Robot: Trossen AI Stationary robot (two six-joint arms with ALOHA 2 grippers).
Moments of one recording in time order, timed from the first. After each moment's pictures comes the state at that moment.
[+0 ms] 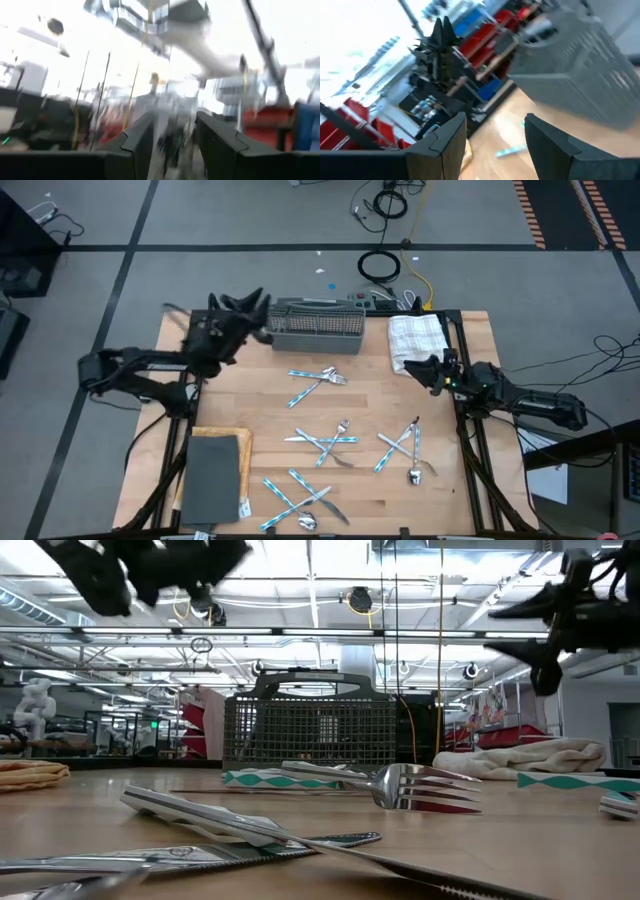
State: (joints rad) left arm 0.37 1.21 0.51 1.39 -0.29 0.11; right arm -0.19 0.06 0.04 0.15 0.12 0.77
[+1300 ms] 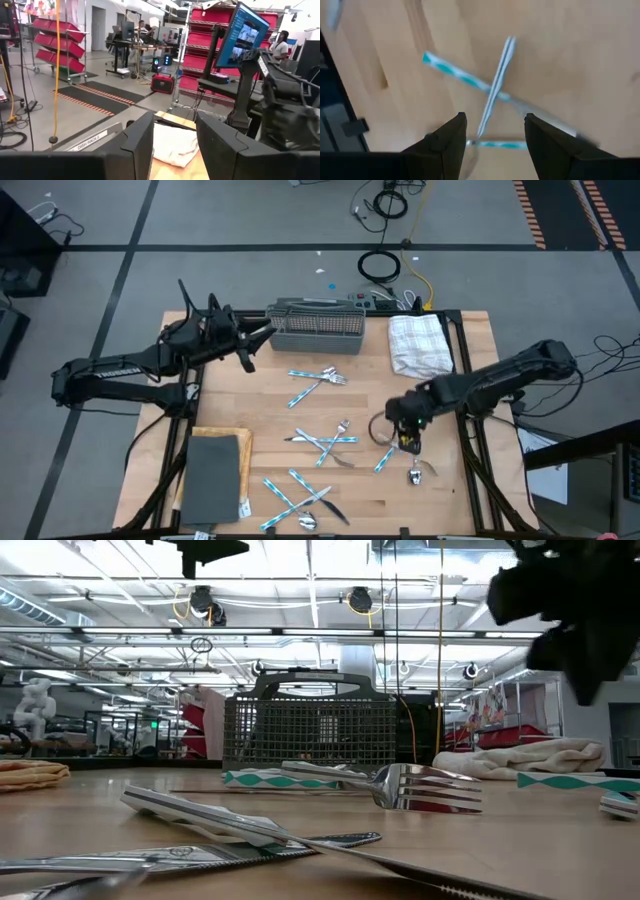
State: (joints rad) left arm 0.22 0.85 0.75 0.16 -0.16 -0.11; right arm 0.28 1.30 0.88 -0.87 -0.19 0.64
